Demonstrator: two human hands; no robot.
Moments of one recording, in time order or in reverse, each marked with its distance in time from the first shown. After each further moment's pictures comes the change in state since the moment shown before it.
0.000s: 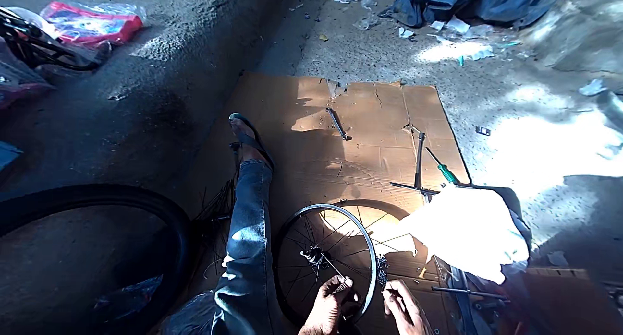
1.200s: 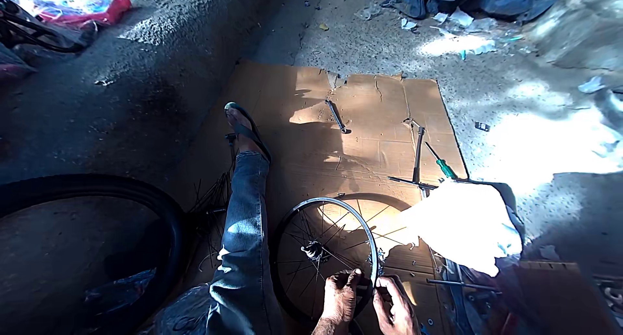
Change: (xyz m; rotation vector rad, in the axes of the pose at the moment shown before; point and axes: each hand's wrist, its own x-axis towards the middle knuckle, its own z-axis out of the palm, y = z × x) left_hand 0.004 0.002 0.045 0.204 0.239 -0.014; right_hand -0.007 -0.013 0.026 -0.274 0.165 -0.170
